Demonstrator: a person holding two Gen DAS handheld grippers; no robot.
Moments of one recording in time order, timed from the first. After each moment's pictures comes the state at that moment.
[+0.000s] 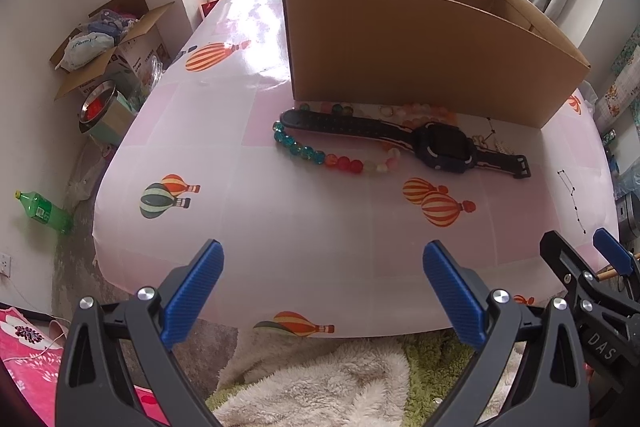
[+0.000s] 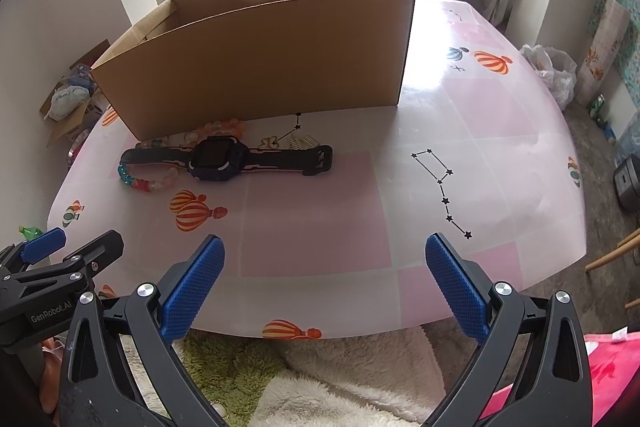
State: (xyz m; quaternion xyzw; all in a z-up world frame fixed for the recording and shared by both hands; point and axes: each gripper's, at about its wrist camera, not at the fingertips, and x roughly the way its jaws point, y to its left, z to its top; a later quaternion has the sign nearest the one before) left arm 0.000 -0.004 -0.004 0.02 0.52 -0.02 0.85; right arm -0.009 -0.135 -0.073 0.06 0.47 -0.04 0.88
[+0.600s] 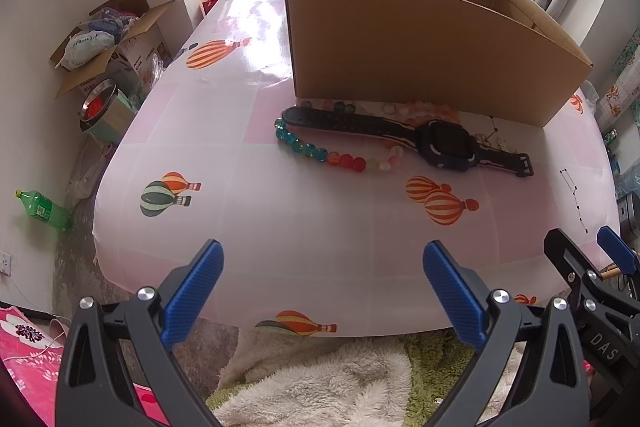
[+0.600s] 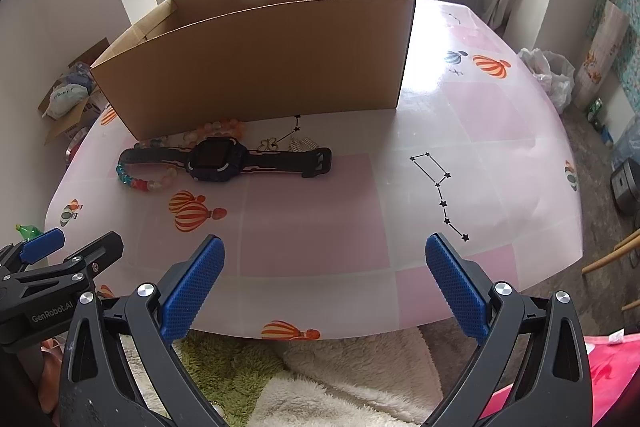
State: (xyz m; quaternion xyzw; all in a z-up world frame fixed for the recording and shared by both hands) left arm 0.000 -0.003 -0.007 0.02 0.53 -0.01 0.85; right arm -0.009 -0.134 -0.071 0.05 0.47 -0.05 0.88
